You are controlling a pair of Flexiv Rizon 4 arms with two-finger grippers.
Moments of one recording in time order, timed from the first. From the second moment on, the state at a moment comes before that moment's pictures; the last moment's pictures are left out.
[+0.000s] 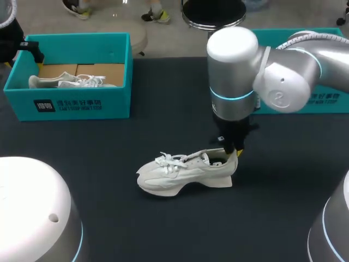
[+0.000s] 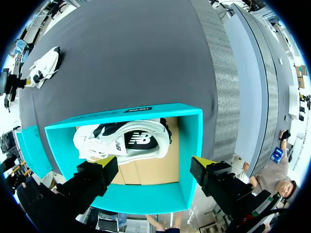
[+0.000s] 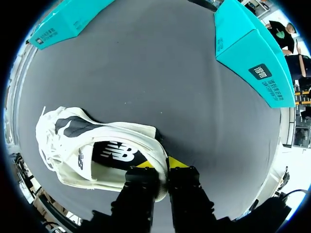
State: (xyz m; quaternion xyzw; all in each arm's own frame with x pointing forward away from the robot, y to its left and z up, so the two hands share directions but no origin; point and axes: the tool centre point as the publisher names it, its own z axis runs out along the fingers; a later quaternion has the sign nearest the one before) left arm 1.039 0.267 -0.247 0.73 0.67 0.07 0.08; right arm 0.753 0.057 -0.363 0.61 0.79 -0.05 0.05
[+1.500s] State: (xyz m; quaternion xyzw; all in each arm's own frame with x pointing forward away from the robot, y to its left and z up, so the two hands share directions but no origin) left arm 1.039 0.267 -0.247 0.73 0.67 0.07 0.08; right arm 0.725 0.050 -0.231 0.37 0.93 0.00 0.01
